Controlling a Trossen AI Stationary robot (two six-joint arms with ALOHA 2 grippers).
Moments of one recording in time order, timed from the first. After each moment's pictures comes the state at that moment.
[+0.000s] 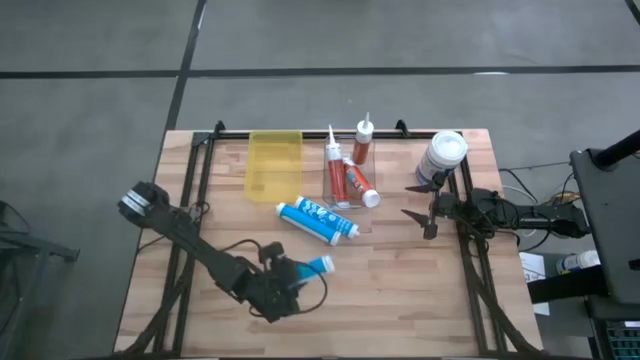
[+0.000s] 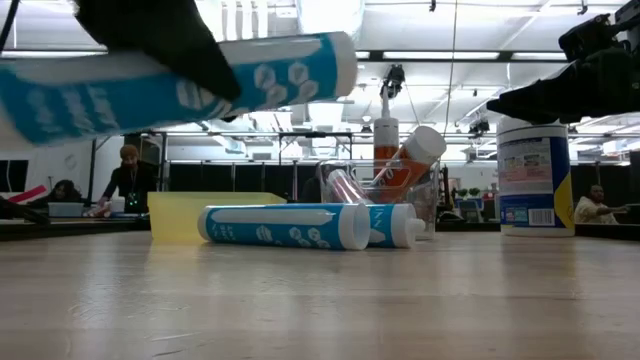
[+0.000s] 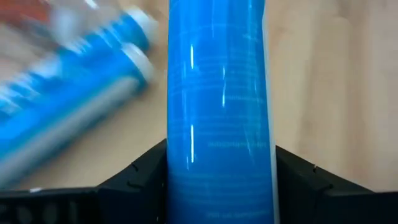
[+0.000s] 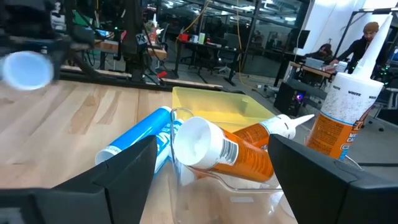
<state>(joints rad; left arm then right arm) -0.62 1.67 1.15 -0.44 -0.64 -0.76 -0.04 0.07 0.01 0.04 0.18 -0.16</state>
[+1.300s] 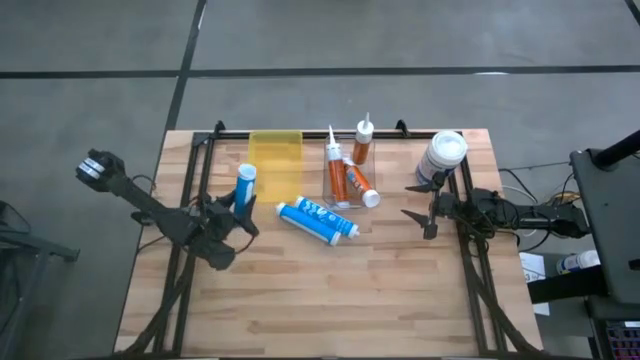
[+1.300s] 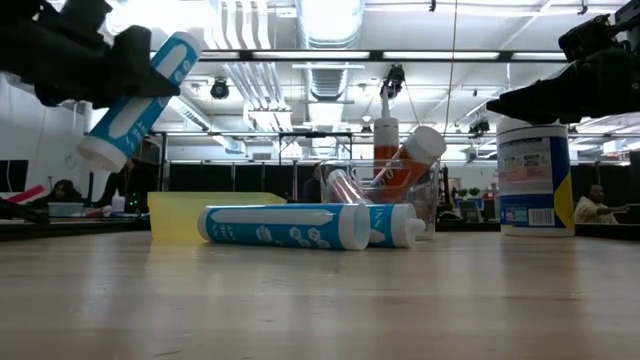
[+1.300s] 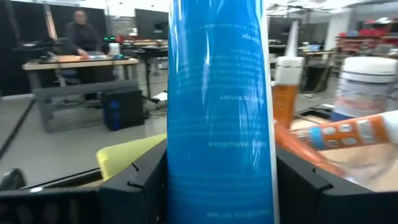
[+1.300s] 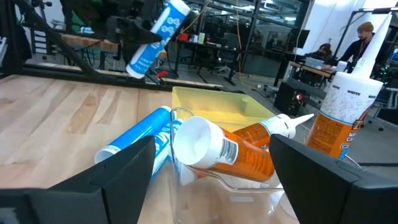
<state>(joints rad) -0.57 1.01 0.39 -0.13 -1.57 -0.85 -0.04 0.07 0.01 0.04 0.18 -0.16</state>
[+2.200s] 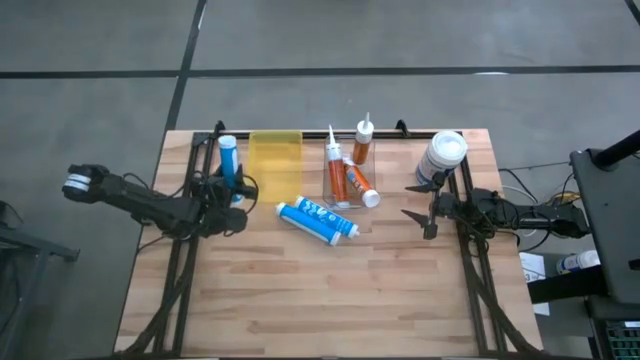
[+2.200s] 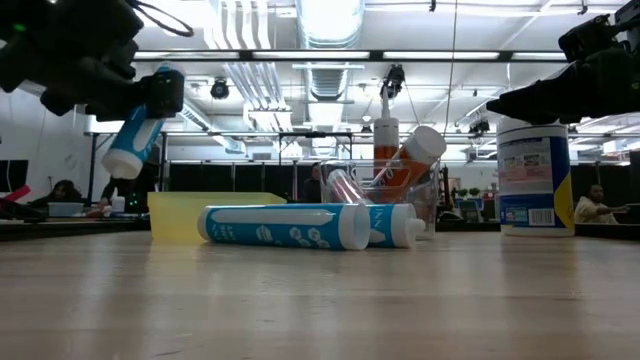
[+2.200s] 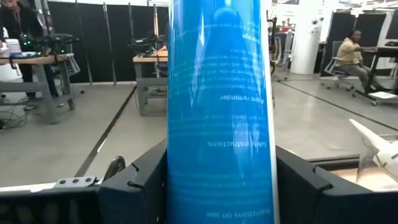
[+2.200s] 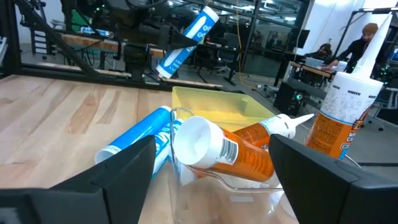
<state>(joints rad) -0.17 0.94 0.38 -0.20 -1.57 -0.86 -0.04 0.07 0.01 0.04 0.18 -0.16</state>
